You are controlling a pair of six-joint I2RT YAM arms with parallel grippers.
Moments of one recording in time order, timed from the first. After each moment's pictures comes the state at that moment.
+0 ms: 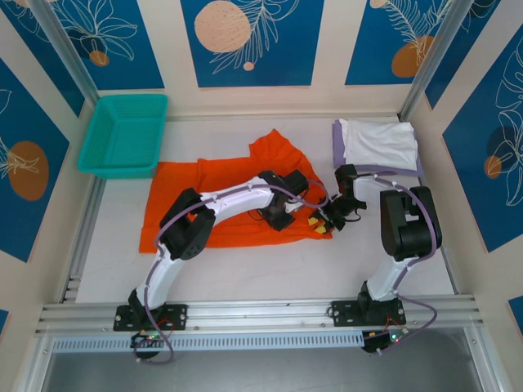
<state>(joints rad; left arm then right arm) -0.92 2.21 1.80 -1.02 0.00 -0.03 0.13 1.76 0.95 -0.77 -0.58 0.81</state>
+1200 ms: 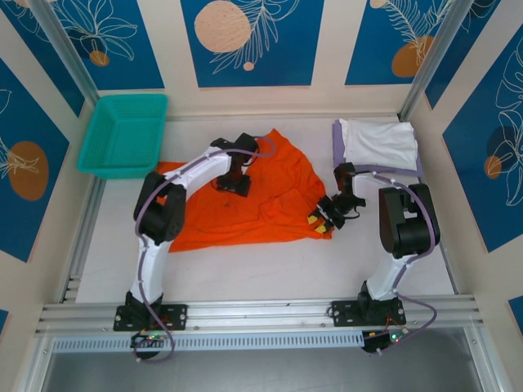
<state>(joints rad) -0.57 2.12 1.75 -1.06 -0.11 -0.28 0.12 1.77 1.00 -0.82 -0.55 0.85</state>
